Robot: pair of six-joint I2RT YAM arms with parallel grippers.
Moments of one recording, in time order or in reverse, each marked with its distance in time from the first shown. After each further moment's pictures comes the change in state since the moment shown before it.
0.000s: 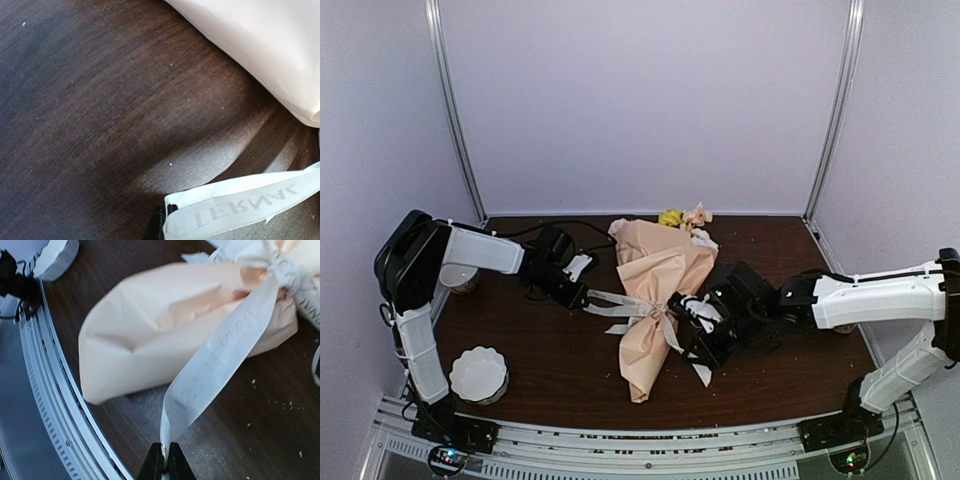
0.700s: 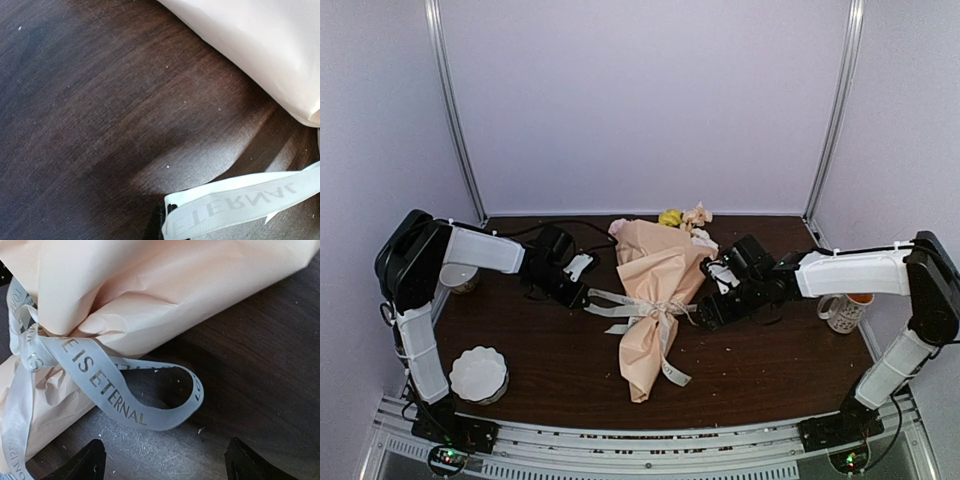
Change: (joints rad) left arm 0.000 0.005 0.006 0.002 0.003 0.013; right arm -0.279 0.130 0.039 0.007 0.182 0.005
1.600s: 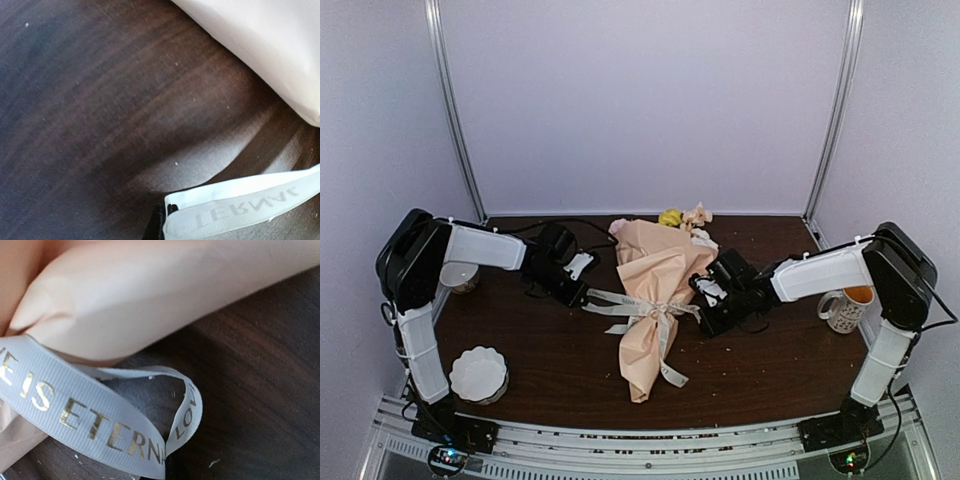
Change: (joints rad) left arm -0.002 0.002 0.035 -0.059 -0.029 0.006; right arm 0.005 0.213 0.037 0.084 -0.034 -0.048
